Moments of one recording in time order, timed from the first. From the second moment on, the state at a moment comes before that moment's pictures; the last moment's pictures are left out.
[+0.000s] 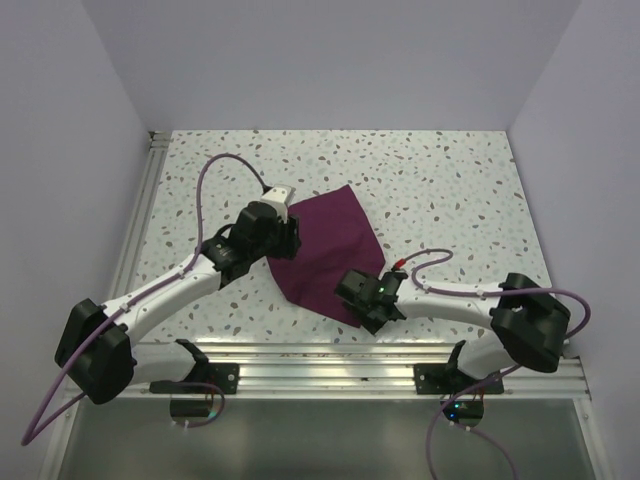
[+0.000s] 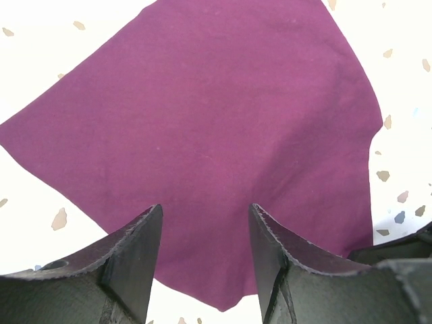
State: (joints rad) left arm -0.65 1.25 0.85 -0.23 -0.12 -0.32; right arm 1.05 1.44 0.77 -0.69 0.35 1.82
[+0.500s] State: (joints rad) left arm -0.65 1.30 0.86 -0.21 -0.02 -0.28; right arm 1.07 1.40 0.68 -0.63 0.35 1.92
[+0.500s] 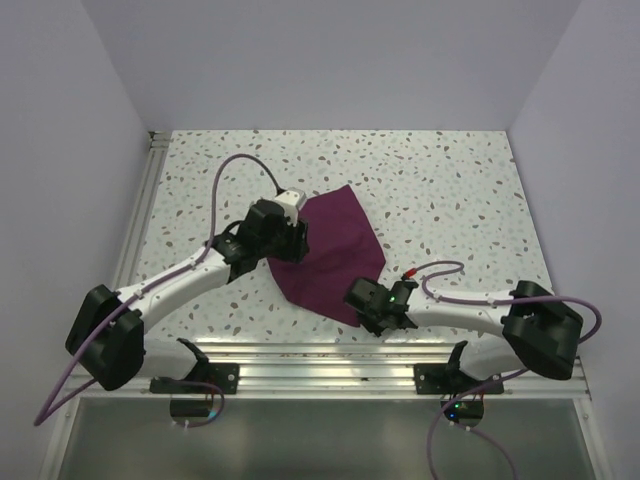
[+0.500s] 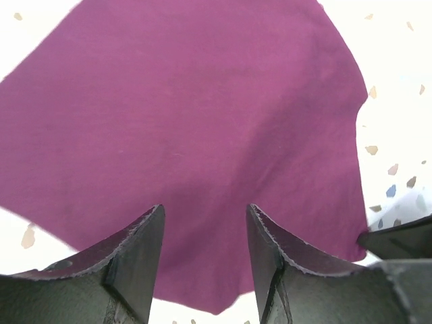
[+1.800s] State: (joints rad) left arm -0.77 1.85 1.25 -0.32 -0.05 -0.02; right arm 1.13 1.25 0.54 -0.56 0.35 1.97
